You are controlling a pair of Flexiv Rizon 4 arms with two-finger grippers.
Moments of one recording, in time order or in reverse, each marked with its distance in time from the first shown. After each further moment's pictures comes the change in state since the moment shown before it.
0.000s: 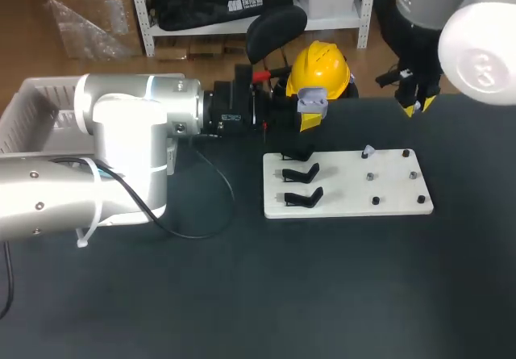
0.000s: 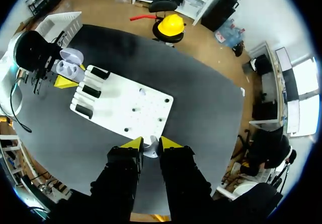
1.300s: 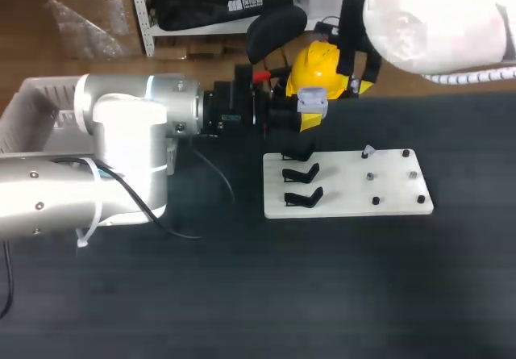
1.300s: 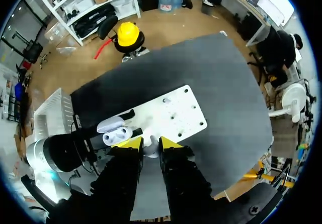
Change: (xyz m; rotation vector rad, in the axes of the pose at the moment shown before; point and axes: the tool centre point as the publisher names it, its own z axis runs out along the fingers) left arm 0.000 0.000 0.000 0.000 0.000 0.000; right arm -0.068 0.081 -0.032 -0.071 -0.027 0.770
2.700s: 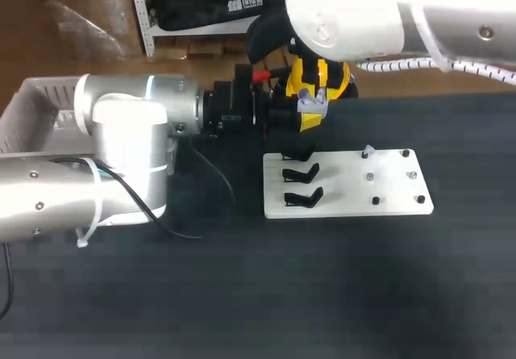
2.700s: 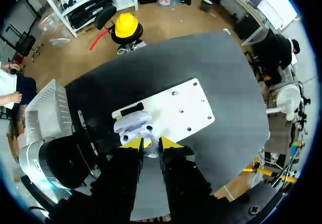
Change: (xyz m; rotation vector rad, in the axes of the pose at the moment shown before) left arm 0.000 0.000 0.000 0.000 0.000 0.000; right arm 0.011 0.038 0.024 0.096 0.051 0.012
